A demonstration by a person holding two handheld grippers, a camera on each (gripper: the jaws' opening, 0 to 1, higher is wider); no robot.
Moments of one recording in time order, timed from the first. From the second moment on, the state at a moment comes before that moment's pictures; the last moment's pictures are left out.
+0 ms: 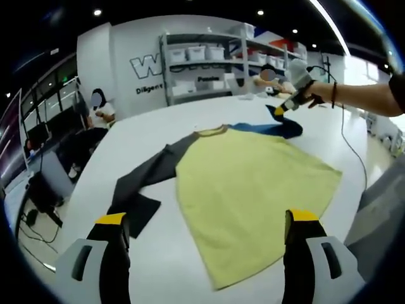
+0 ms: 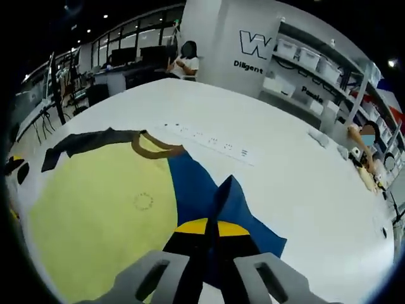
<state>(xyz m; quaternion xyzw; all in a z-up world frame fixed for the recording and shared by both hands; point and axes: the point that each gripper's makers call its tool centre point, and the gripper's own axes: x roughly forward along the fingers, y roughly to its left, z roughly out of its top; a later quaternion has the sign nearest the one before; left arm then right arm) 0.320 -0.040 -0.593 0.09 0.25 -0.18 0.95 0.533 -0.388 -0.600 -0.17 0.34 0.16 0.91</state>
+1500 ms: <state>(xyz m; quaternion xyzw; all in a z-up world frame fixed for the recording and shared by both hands) 0.319 -0.041 -0.590 0.10 0.25 -0.18 0.95 0.533 -0.241 -0.591 -0.17 0.32 0.26 0.90</state>
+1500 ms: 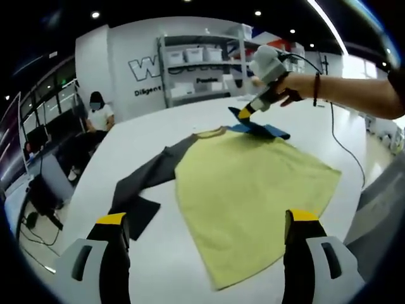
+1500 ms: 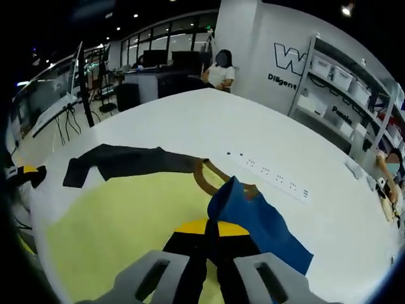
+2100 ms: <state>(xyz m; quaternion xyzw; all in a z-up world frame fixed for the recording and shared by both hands) 0.320 -0.039 -0.588 0.09 0.24 -0.18 0.95 0.528 -0.194 -0.583 -0.17 0.31 0.29 0.89</state>
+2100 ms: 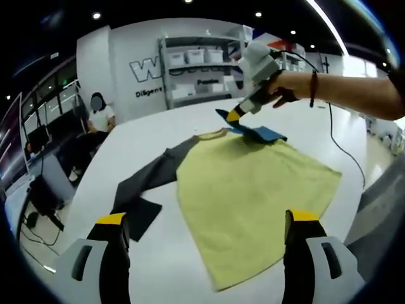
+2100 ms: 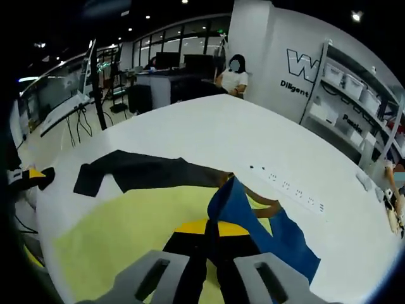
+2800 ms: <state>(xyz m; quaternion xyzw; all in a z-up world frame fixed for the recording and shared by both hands) 0.319 -0.039 -0.588 0.09 0.24 -0.18 0.95 0.513 -0.146 -0.584 -0.20 0.30 0.35 0.87</state>
